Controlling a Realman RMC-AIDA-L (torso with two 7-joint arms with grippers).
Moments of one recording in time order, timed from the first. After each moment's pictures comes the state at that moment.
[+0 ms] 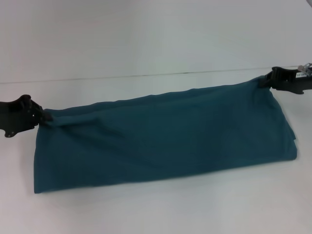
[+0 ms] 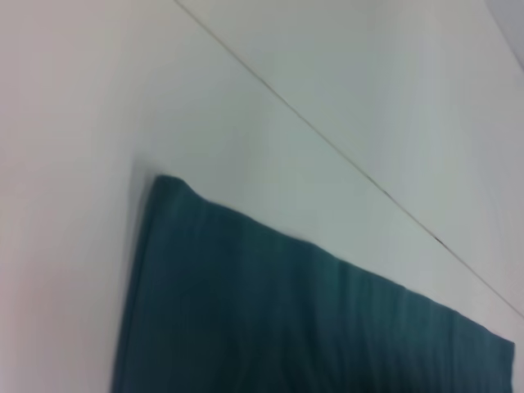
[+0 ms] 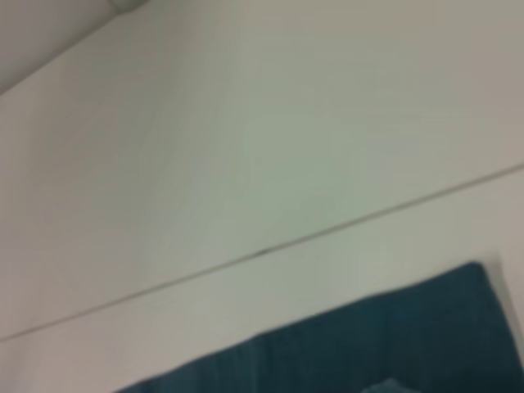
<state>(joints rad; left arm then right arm) -0.79 -1.89 0.43 0.57 2.51 1.35 -2.76 0.77 1.93 -0.61 -0.65 -2.42 -1.07 2.57</state>
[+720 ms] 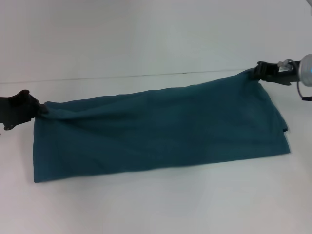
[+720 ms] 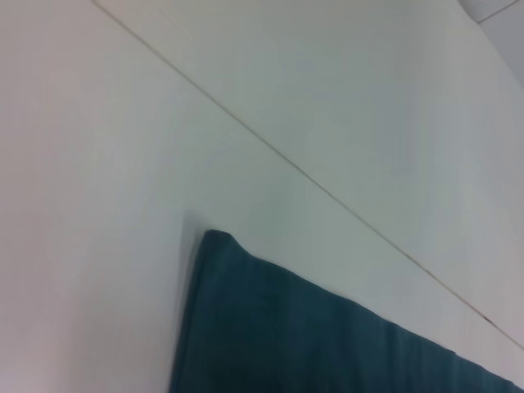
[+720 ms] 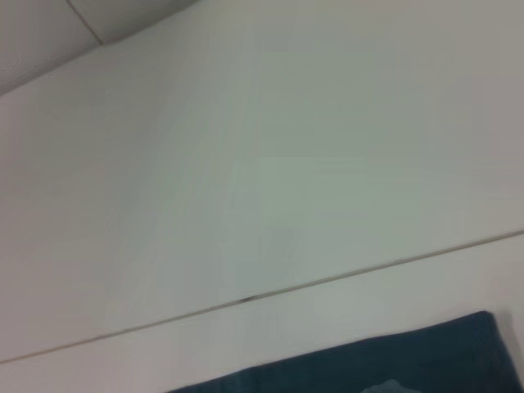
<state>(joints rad) -0.79 -1.92 0.46 0.57 2.49 1.17 -2.74 0.83 1.96 -0.71 -0.57 -2.43 -0.83 2.57</state>
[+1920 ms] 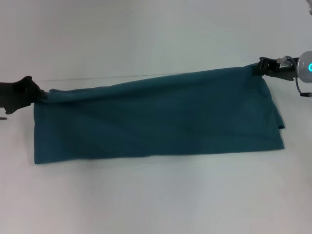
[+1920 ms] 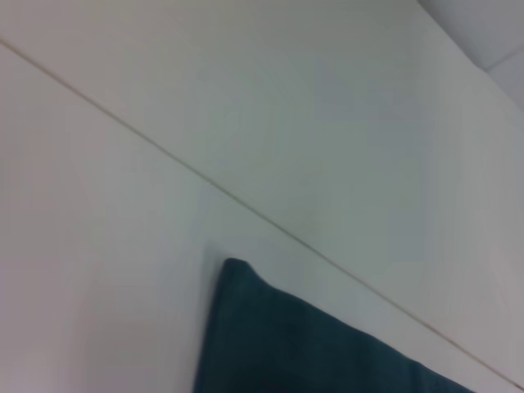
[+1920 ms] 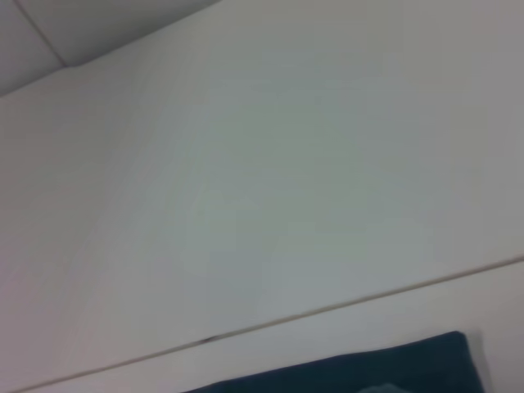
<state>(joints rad) -0.85 -1.92 0.53 0.52 2.48 0.97 -2.75 0.86 1.95 -0.74 -0.50 -2.43 -0.69 2.59</state>
